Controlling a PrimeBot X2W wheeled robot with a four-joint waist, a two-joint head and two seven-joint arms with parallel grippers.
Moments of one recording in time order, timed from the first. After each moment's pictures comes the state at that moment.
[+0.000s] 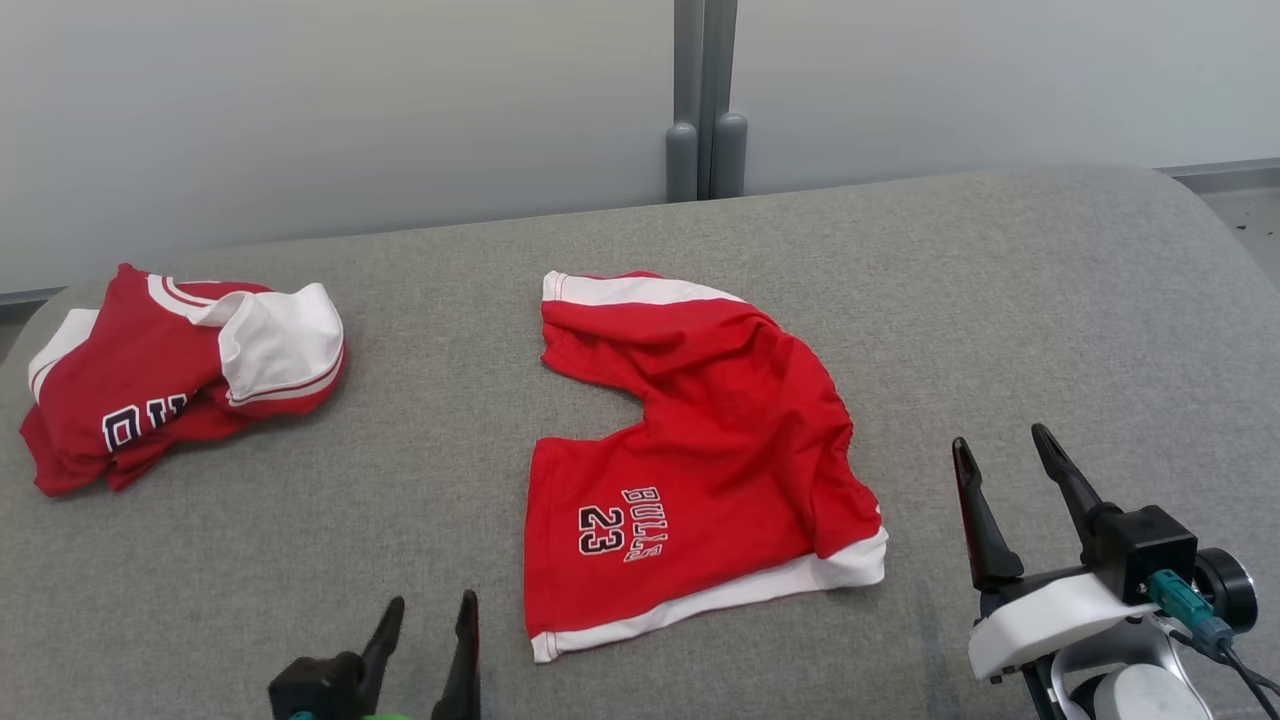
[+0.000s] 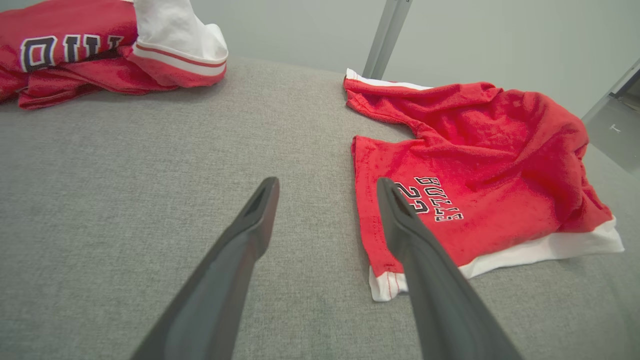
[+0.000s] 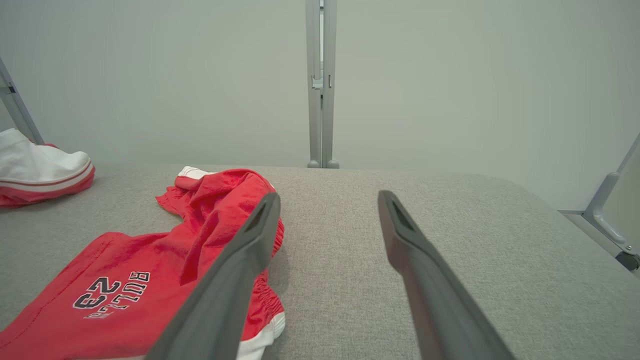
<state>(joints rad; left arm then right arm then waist) 0.14 0.09 -0.23 0.14 -0.39 0.01 -0.13 0.00 -0.05 -0.01 0.06 0.04 0.13 -0.17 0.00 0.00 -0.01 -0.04</state>
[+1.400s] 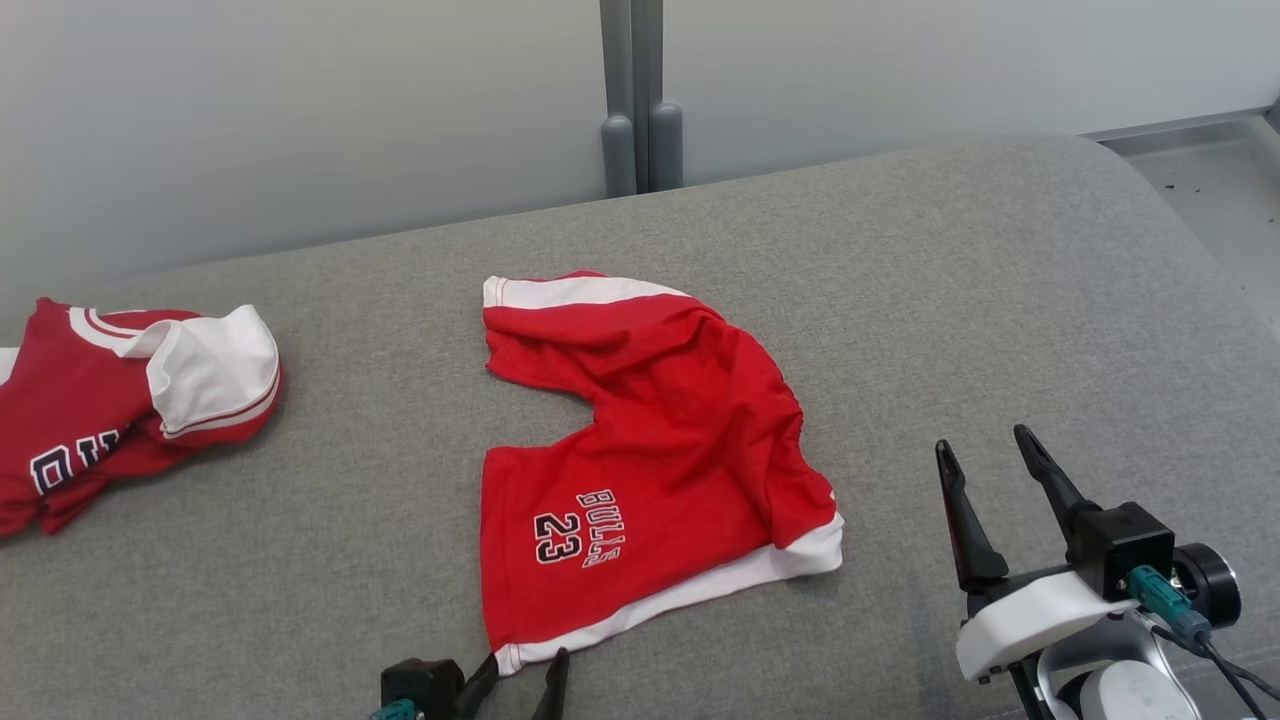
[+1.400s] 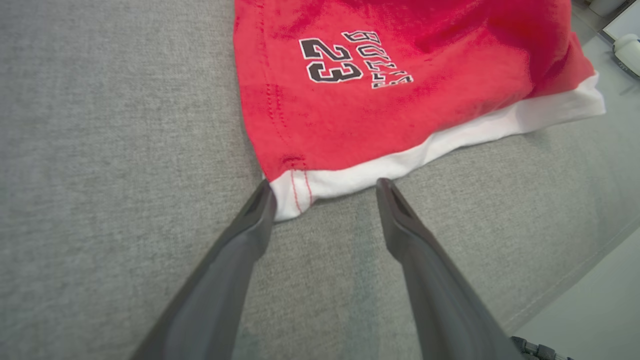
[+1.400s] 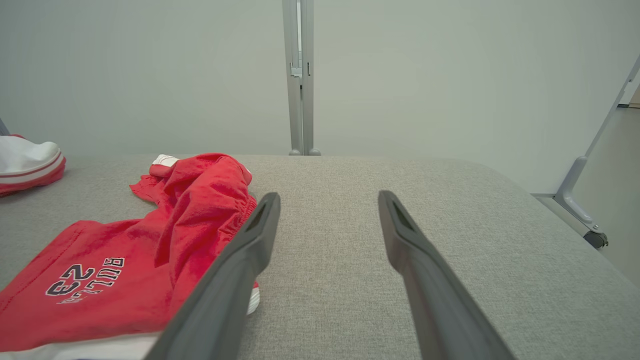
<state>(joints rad) -0.04 0.06 -0.42 0.59 -0.48 -0.11 -0.16 -0.01 -0.05 0.02 0.09 0.02 0.13 -0.17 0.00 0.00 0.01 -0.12</state>
